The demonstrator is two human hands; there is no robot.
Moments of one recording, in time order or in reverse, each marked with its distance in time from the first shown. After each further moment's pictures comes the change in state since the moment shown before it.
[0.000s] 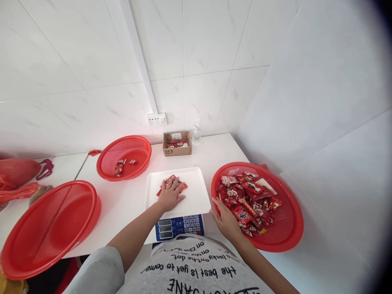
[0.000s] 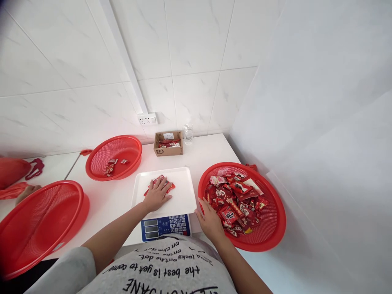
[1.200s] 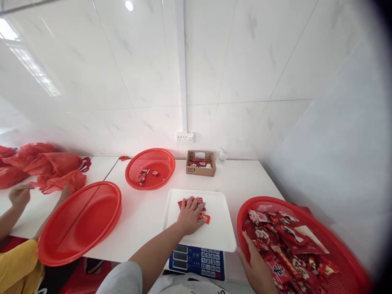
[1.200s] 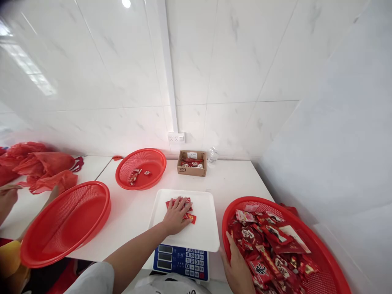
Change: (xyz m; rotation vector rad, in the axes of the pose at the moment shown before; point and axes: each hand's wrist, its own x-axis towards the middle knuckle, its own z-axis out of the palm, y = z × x) left_hand -0.003 -0.001 0.000 -0.207 0.080 -0.078; right_hand 0.005 0.015 0.010 0.031 0.075 0.077
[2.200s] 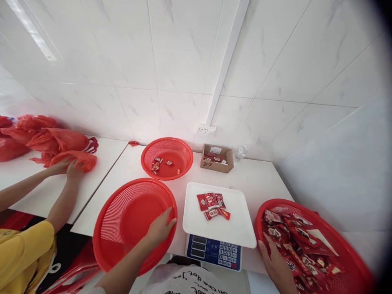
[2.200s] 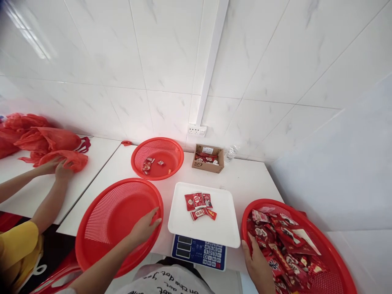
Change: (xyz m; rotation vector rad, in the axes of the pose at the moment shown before) left_hand -0.153 -0.115 -0.052 -0.369 -0.114 -0.585; right_hand -0.001 -0.022 -0.001 -0.174 -0.036 0.315
